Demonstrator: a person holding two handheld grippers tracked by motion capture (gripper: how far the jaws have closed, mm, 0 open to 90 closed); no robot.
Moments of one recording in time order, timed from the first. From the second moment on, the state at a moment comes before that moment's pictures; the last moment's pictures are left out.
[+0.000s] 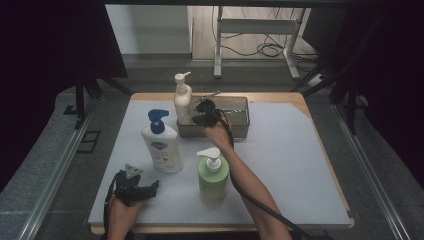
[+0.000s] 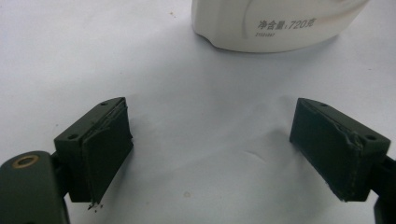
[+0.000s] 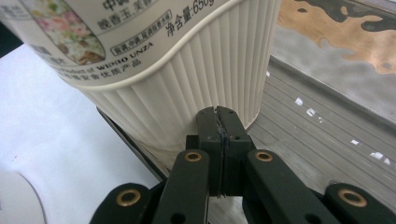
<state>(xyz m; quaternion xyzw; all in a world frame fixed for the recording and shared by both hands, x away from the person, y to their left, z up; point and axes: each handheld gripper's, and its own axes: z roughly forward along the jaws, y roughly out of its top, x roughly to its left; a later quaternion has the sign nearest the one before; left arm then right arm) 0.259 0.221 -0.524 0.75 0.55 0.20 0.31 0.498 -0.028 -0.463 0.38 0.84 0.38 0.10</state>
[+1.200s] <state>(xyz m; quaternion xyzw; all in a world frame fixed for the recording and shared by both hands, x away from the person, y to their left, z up) 0.259 0.221 -0.525 0.75 0.54 0.20 0.31 0.456 -0.073 -0.421 0.31 0.85 0.41 0.12</state>
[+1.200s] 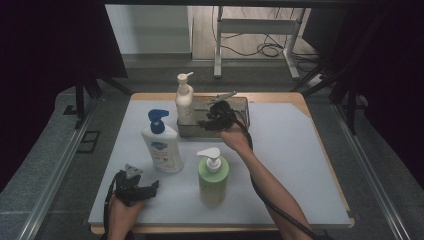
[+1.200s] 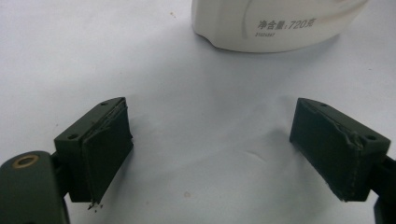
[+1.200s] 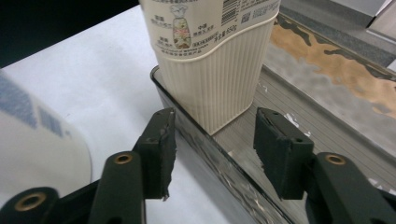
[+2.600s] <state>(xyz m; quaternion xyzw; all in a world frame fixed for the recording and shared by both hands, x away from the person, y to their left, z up) 0.258 0.221 -0.525 0.75 0.54 0.20 0.31 0.378 -0.160 -0.443 0.29 0.87 0.38 0.12</state>
